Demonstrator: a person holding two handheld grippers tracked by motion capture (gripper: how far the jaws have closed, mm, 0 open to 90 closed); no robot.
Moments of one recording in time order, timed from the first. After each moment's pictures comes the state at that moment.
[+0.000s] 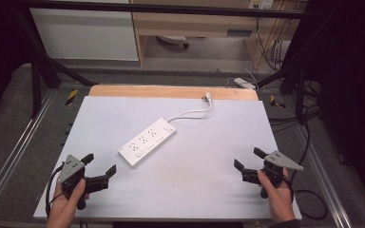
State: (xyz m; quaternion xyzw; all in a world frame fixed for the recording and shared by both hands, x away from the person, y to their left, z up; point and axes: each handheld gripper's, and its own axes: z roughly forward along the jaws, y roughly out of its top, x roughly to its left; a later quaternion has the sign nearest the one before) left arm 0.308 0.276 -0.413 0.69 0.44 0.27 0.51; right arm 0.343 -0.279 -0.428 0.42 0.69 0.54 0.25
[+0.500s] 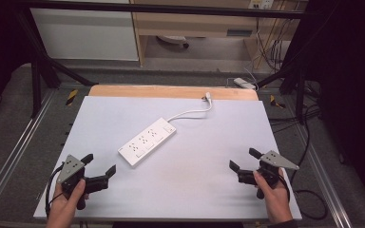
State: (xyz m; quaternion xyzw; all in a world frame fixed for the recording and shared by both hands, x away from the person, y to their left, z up) left arm 0.308 0.277 -0.413 0.69 0.44 0.27 0.50; right arm 0.341 -0.265 -0.424 0.42 0.69 0.54 0.23
